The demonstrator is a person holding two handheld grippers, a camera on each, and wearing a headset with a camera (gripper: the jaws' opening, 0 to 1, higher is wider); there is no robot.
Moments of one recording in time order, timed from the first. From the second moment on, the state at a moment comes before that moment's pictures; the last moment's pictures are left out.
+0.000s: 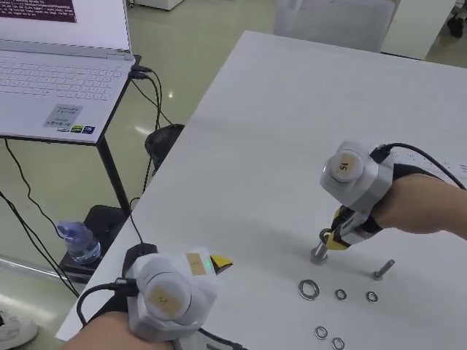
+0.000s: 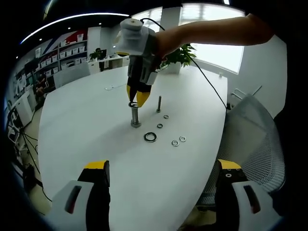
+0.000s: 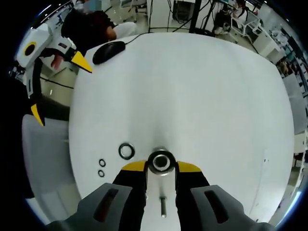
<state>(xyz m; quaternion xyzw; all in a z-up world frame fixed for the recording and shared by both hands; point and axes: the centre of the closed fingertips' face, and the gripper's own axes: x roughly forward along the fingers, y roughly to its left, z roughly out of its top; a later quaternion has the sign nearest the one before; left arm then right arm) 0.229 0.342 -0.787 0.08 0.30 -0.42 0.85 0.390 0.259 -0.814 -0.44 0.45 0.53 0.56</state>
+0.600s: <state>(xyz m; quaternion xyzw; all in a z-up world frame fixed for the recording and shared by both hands) 0.227 0.346 -0.786 0.09 0.30 -0.42 0.85 0.383 0.259 -0.829 -0.44 0.46 0.53 0.56</state>
